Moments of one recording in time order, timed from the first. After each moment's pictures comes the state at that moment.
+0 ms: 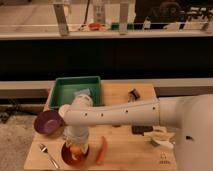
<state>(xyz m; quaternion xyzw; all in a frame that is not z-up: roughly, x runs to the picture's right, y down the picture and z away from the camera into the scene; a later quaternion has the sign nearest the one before) -0.136 0.270 0.699 -0.29 -0.32 -0.51 0.74</state>
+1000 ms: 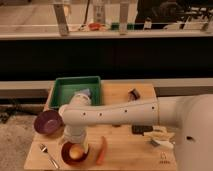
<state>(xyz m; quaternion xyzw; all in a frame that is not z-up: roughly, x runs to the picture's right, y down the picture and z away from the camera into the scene) -0.155 0.252 0.679 -0.25 -0.33 -0.54 0.73</state>
